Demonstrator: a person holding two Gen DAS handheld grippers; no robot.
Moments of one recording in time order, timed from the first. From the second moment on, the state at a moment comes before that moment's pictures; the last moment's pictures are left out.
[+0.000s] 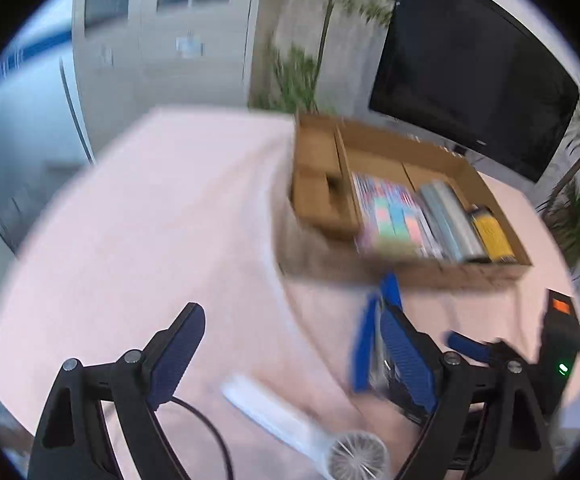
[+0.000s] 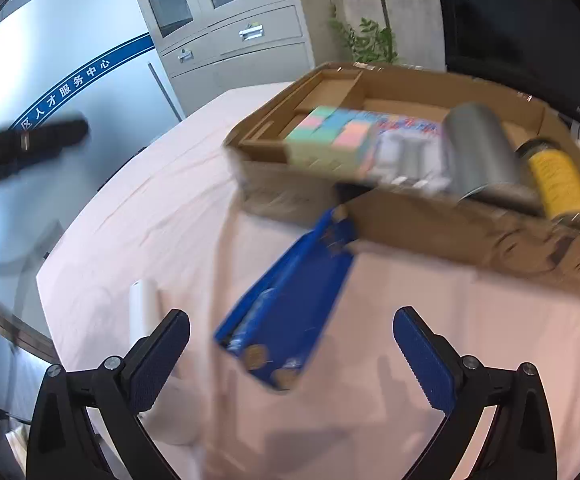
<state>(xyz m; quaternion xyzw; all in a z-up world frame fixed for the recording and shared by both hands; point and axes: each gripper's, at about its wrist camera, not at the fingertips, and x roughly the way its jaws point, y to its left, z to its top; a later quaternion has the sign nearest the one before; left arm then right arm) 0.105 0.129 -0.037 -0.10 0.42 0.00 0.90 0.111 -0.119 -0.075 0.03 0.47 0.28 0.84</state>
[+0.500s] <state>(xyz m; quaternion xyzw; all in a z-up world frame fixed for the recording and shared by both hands) 0.092 0.078 -0.066 -0.15 0.44 -0.06 0.88 0.113 -0.155 -0.123 0.12 0.49 0.28 0.82</state>
